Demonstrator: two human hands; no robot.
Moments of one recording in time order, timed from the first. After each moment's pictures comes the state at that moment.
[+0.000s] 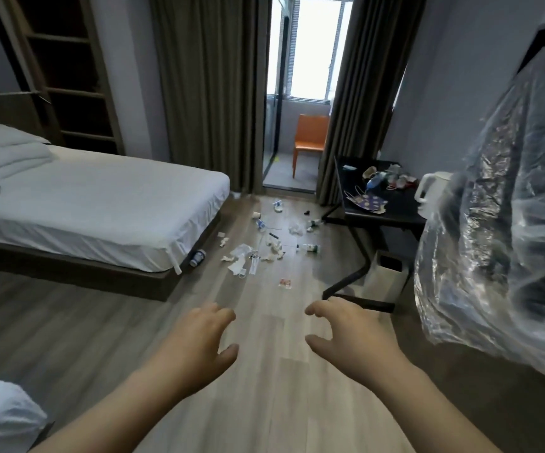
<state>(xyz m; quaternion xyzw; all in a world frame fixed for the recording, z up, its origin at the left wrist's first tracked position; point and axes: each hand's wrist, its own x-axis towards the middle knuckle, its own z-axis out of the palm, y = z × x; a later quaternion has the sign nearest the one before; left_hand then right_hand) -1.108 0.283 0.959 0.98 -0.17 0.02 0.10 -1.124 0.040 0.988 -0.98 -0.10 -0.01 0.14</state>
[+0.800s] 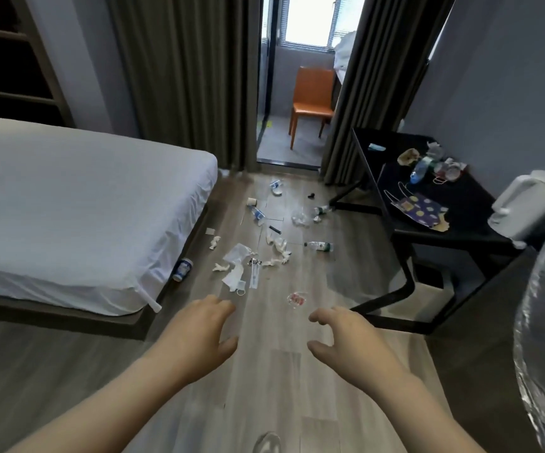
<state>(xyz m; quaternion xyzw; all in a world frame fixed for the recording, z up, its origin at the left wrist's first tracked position) -0.582 0.361 0.898 0.98 -0.19 -0.05 0.10 -0.618 0.119 0.908 -0.98 -0.02 0.08 0.17</state>
